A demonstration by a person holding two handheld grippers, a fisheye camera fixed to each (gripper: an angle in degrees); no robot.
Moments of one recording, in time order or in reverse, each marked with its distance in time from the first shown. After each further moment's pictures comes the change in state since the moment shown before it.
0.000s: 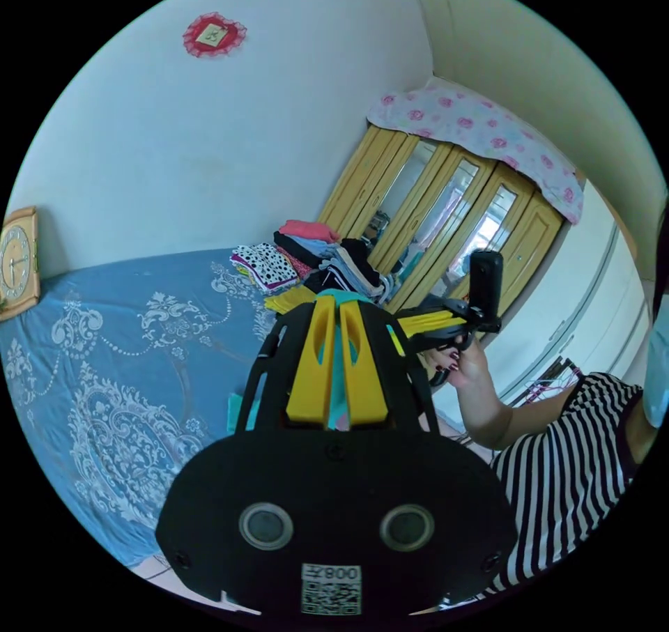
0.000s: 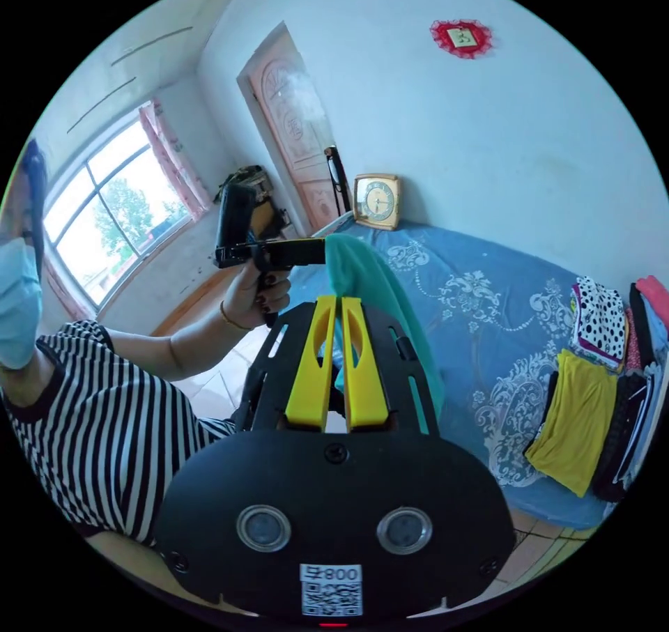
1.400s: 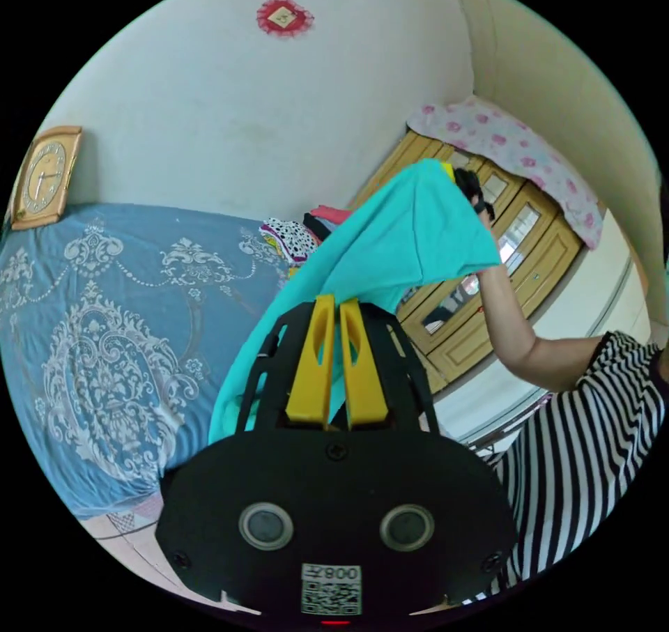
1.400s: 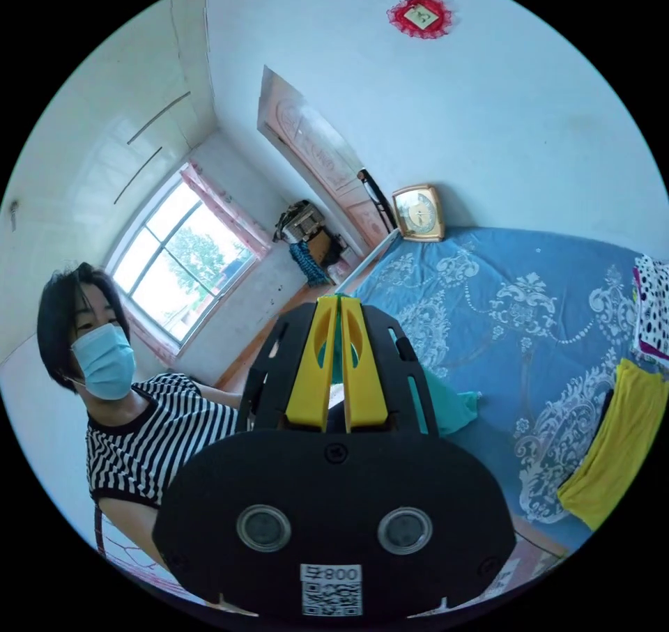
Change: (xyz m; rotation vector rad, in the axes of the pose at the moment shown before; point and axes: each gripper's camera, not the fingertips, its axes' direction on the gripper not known) left arm -0.124 0.313 -0.039 0.031 -0.039 -0.158; right arm 0.253 -0.019 0.015 0.056 -0.381 0.133
